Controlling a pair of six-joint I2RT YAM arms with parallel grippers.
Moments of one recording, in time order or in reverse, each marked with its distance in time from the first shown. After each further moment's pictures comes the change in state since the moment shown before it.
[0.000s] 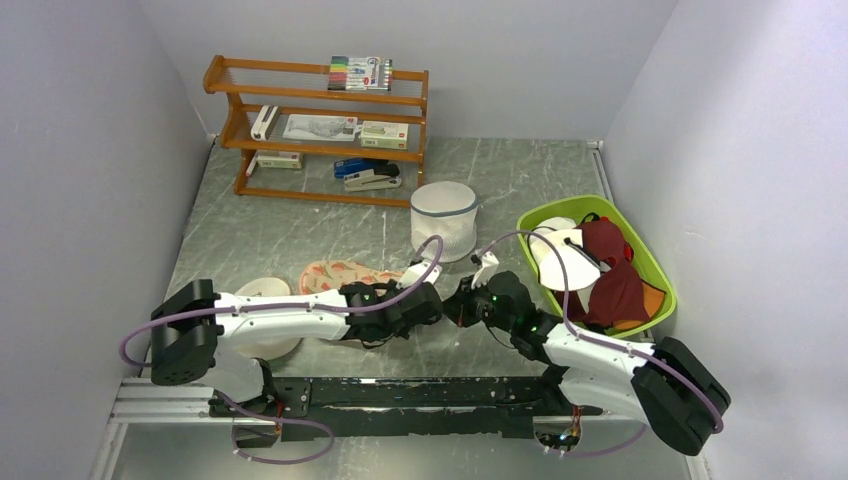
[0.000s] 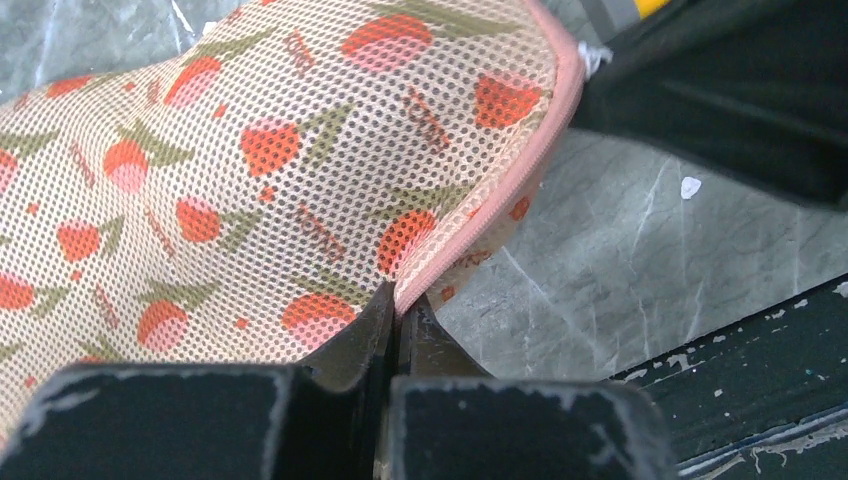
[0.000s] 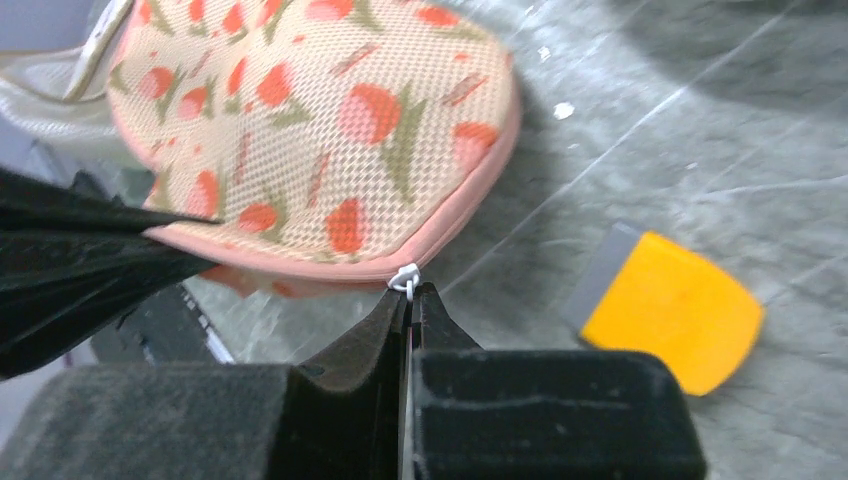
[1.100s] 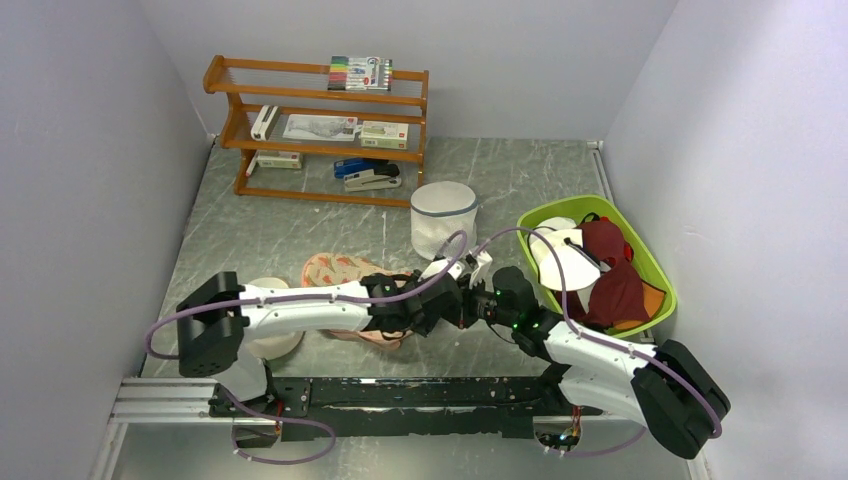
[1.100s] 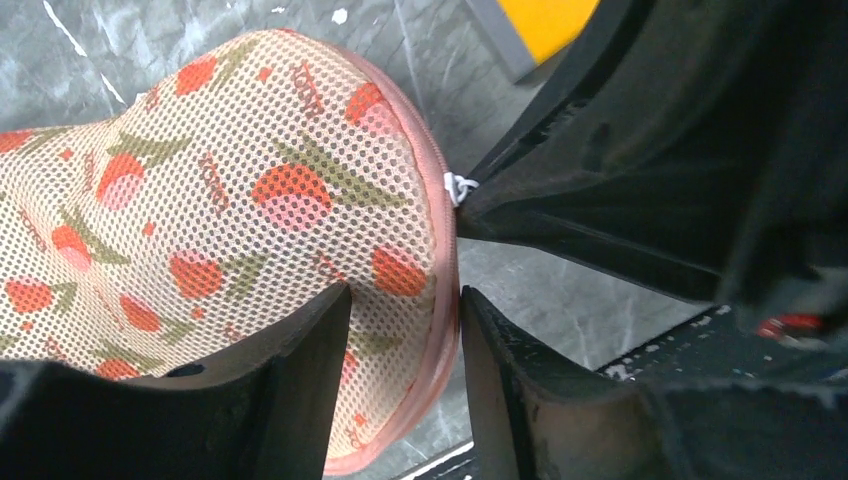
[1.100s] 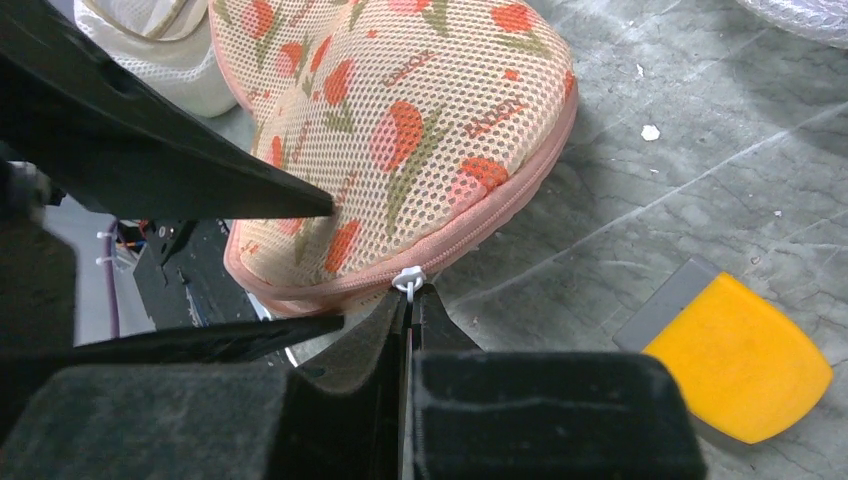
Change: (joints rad) left arm -0.001 0.087 0.135 0.002 0.085 0.060; right arm -0.056 0.003 0.036 -0.006 -0.200 -0.092
